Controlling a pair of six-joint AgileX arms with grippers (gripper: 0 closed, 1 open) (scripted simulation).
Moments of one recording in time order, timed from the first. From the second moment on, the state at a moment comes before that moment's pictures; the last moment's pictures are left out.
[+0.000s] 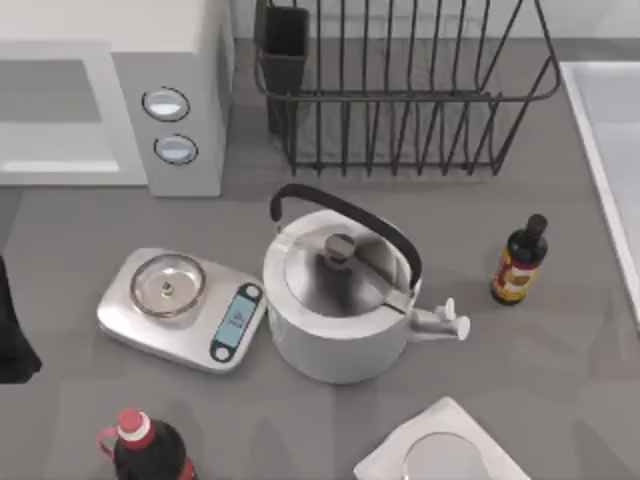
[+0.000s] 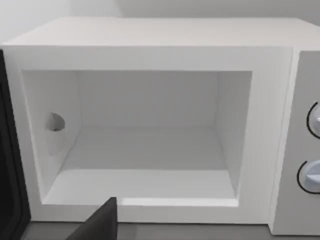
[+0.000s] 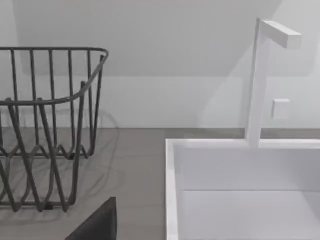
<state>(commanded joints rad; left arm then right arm) 0.00 0.00 0.00 0.00 0.00 0.00 0.00 0.00 0.00 0.00 0.00 0.00</state>
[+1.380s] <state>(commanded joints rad) 0.00 0.00 0.00 0.00 0.00 0.00 0.00 0.00 0.00 0.00 0.00 0.00</state>
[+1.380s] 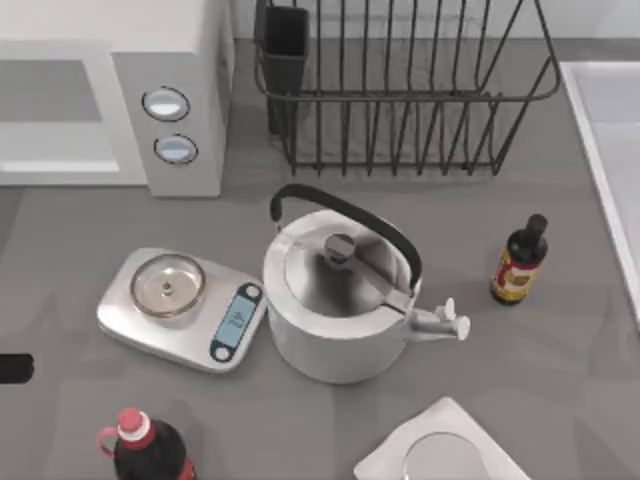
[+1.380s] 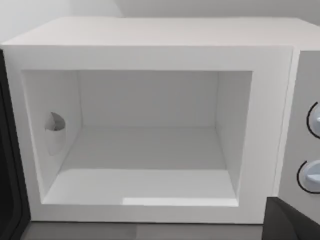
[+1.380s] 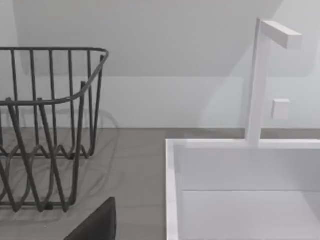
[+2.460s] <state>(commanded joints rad) 0.40 -0.01 0.04 -0.06 0.40 0.00 0.00 0.00 0.00 0.00 0.00 0.00</state>
